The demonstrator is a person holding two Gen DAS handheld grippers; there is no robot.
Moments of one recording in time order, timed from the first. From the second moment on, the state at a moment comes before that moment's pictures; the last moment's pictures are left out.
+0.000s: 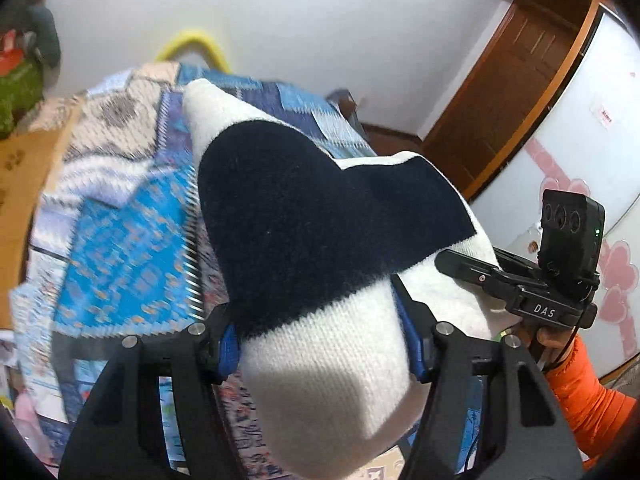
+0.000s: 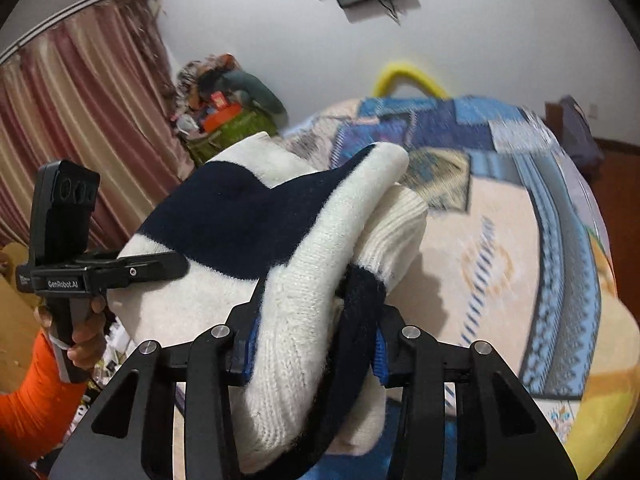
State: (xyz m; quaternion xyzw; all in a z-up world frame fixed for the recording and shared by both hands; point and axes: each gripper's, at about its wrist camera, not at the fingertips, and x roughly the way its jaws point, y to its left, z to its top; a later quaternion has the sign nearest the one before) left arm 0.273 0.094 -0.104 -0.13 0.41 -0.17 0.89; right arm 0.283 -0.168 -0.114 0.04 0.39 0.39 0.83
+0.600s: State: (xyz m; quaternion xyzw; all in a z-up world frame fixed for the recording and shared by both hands) left arm 0.266 0.205 -0.224 -0.21 0.48 -0.09 0.85; right arm 0.289 -0.060 -0.182 0.01 0.47 0.40 0.78
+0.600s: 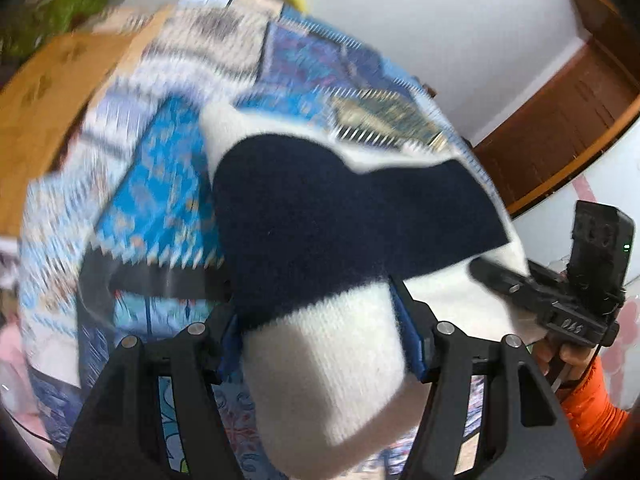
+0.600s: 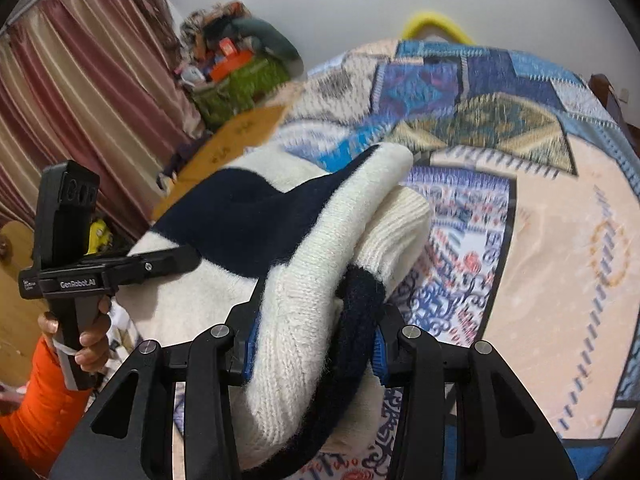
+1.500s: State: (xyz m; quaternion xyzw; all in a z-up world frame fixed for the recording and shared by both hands) left arm 0.115 0.161 -0.037 -0.08 0.25 0.00 0.96; right arm 0.199 -0.115 -0.049 -0.02 0.29 0.40 0.87
